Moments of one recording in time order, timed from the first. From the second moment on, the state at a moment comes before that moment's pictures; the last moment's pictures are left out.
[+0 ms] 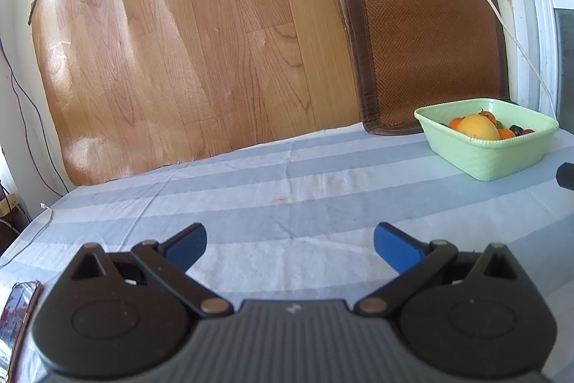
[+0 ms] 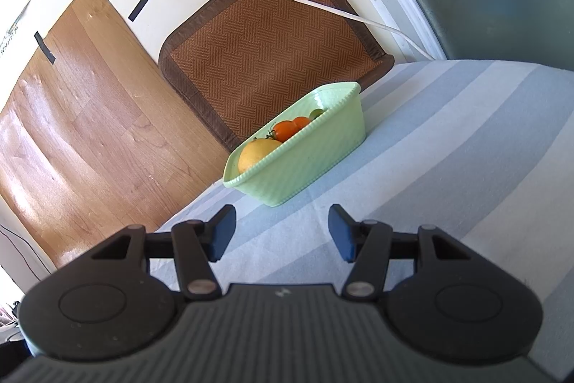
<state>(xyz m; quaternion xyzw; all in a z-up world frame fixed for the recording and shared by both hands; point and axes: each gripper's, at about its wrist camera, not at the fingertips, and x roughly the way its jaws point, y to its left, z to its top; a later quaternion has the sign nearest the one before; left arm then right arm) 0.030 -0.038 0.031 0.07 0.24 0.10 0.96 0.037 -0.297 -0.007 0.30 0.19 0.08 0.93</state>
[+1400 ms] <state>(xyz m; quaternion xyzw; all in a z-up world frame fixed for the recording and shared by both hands) 0.031 -0.038 0.033 0.05 0.28 0.07 0.96 0.037 -0.298 -0.007 0.30 0.19 0.08 0.93</state>
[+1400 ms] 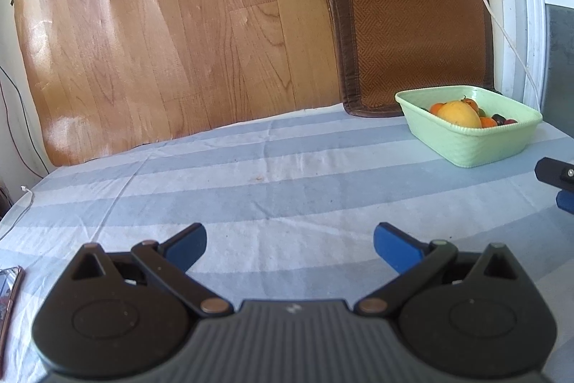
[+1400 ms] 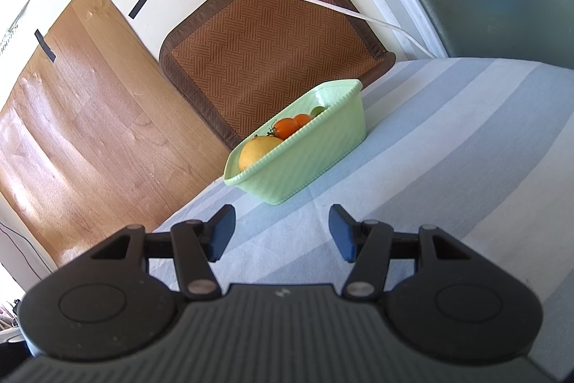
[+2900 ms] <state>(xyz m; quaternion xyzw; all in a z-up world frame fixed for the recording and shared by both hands) 0.029 -0.048 0.031 0.07 0.30 0.07 0.95 0.036 -0.297 -0.007 0.30 0.18 0.08 0.93</state>
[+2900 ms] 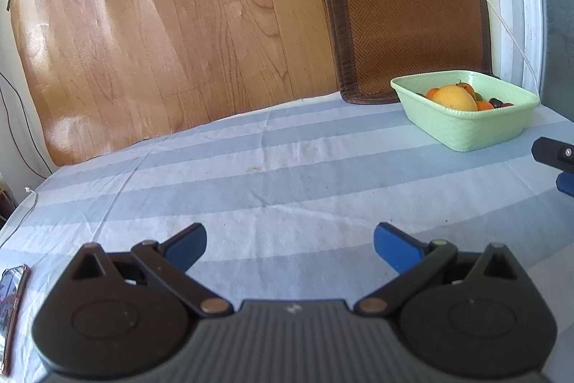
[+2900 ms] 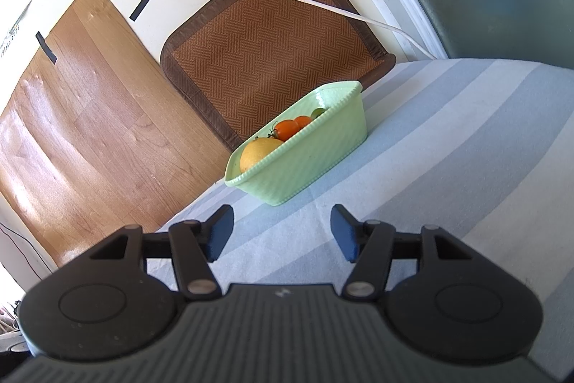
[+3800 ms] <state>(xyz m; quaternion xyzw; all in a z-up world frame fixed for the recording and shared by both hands) 0.031 -0.058 0.016 0.05 0.35 0.04 0.93 0.037 -0.296 -0.006 0.29 0.19 0.08 0.93</state>
